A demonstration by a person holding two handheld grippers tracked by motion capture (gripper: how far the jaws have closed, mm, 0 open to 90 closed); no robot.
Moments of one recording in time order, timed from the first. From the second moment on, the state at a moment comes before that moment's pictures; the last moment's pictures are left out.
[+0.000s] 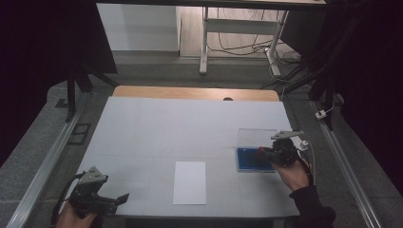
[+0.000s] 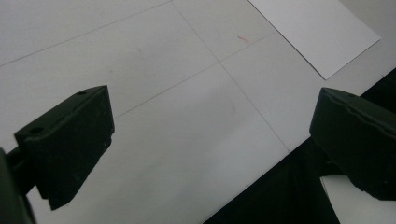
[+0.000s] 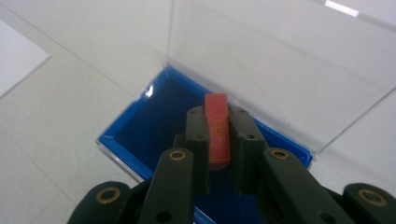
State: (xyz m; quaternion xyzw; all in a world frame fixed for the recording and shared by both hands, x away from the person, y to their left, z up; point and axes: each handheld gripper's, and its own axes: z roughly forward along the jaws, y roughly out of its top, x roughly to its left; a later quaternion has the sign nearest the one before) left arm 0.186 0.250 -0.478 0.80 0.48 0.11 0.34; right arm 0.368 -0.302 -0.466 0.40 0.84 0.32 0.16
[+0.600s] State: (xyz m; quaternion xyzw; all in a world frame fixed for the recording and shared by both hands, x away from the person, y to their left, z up) left arm 0.186 0.250 -0.478 0.80 0.48 0.11 0.34; right arm 0.371 -0.297 -0.476 0.41 0.85 0.28 0.15
